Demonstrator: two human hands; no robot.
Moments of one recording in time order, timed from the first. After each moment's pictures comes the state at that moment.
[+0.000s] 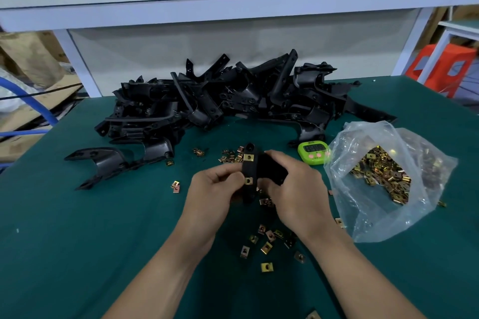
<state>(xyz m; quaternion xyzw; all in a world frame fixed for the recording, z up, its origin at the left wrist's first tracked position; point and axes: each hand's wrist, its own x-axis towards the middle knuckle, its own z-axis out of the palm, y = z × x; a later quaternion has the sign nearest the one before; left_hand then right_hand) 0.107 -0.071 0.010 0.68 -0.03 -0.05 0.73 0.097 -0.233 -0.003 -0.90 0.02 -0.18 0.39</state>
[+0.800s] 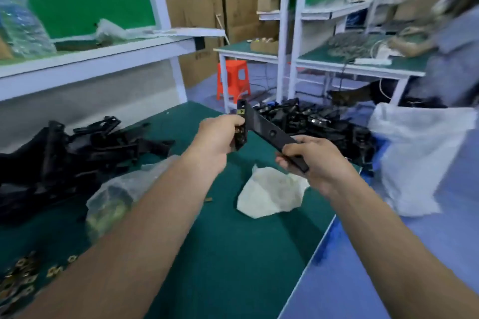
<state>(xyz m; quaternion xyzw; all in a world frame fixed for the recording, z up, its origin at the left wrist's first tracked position) 0.051 -0.453 0.143 0.65 -0.17 -0.30 0.67 -0.105 -0.544 0.101 -0.51 0.33 -0.30 0.73</state>
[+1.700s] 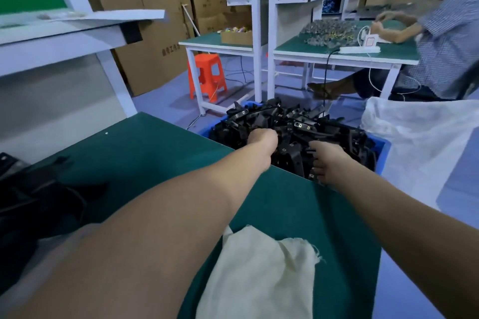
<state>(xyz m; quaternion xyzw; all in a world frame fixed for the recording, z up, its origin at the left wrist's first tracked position) 0.088 -0.744 0.037 0.71 -0.20 -0.42 0.53 -0.043 -0.800 0.008 -0.45 0.59 -0.25 0.62</state>
